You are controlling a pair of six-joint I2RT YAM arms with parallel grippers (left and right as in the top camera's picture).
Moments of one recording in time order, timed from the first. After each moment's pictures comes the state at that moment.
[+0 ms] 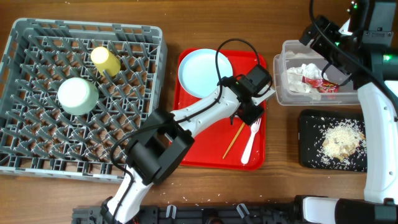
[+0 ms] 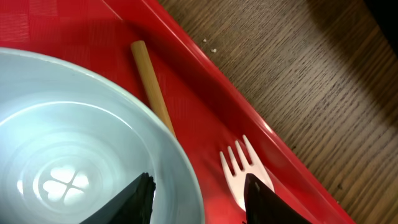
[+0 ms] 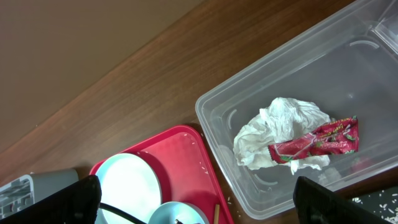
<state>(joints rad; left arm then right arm) -0.85 2.19 1.66 -0.69 0.20 -0.03 -0.05 1.50 1.63 -0.97 -0.02 0.52</state>
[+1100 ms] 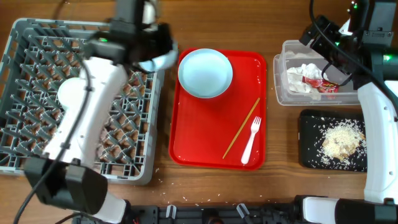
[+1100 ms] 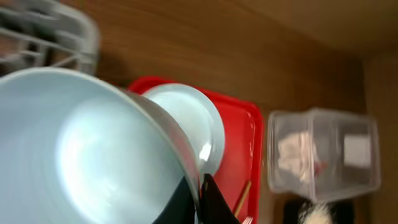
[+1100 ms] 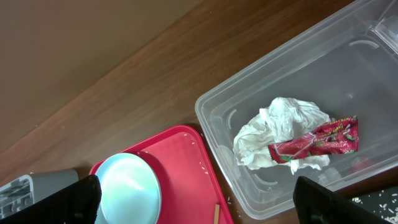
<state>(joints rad) -0.23 1.71 1.66 -0.81 0.29 -0.53 -0.05 1.50 1.63 -0.97 -0.02 0.52</state>
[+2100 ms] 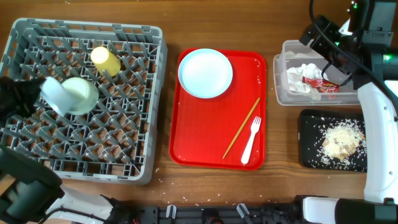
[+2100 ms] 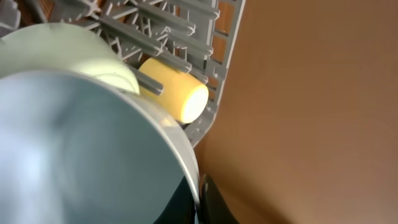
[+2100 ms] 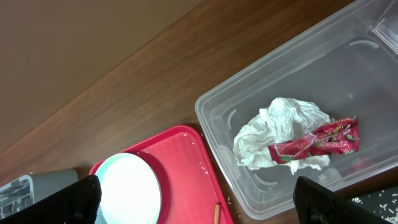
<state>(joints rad) 0.87 1.83 1.47 -0.98 1.05 -0.60 -0.05 1.50 1.63 -0.97 -0.02 0.52</state>
